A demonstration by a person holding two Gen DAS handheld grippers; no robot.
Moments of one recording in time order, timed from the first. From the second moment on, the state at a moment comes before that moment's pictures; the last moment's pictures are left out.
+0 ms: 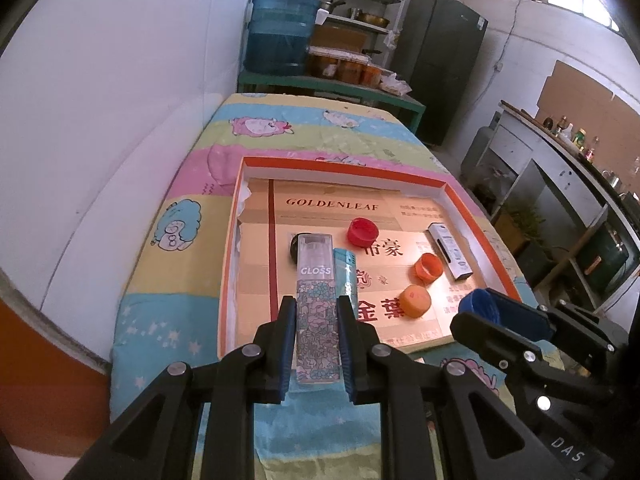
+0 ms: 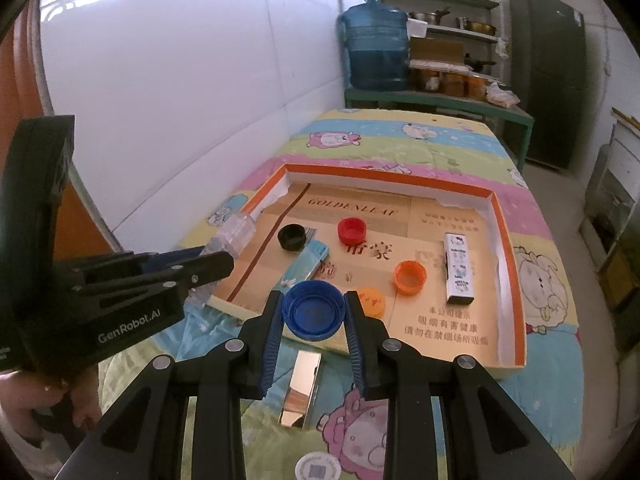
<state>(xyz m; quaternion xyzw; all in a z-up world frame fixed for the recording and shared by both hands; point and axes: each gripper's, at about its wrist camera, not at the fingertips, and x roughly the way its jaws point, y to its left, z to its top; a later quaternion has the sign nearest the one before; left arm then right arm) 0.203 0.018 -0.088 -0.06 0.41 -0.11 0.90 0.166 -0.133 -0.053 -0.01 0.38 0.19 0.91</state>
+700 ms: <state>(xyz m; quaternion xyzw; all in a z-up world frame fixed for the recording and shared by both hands) 0.240 0.020 -0.109 -0.06 0.43 -0.09 0.90 0.223 -0.133 -0.074 0.00 0.39 0.20 0.90</state>
